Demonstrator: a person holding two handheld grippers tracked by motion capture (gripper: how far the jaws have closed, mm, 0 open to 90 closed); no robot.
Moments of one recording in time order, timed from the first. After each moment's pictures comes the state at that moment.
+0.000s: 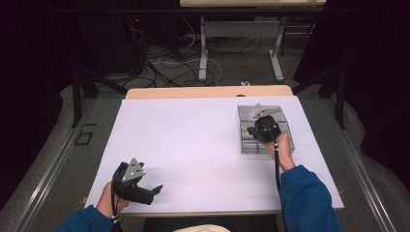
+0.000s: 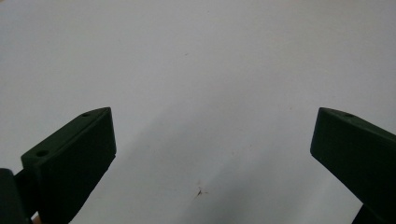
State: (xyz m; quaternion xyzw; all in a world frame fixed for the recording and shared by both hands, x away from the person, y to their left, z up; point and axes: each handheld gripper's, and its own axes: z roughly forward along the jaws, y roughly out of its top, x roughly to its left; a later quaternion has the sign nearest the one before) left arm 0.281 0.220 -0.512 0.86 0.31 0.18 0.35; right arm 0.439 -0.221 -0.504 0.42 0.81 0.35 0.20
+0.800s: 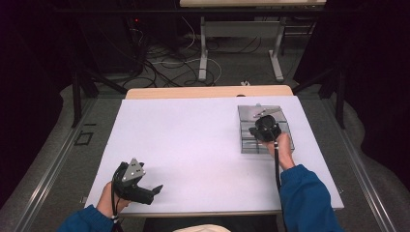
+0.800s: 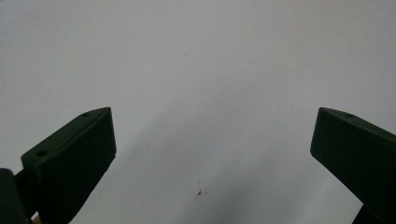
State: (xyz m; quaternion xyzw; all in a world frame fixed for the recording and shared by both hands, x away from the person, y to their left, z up) left arm 0.282 0.219 -0.513 0.86 0.31 0.18 0.35; right arm 0.449 -0.226 -0.515 0.44 0.81 0.34 0.20
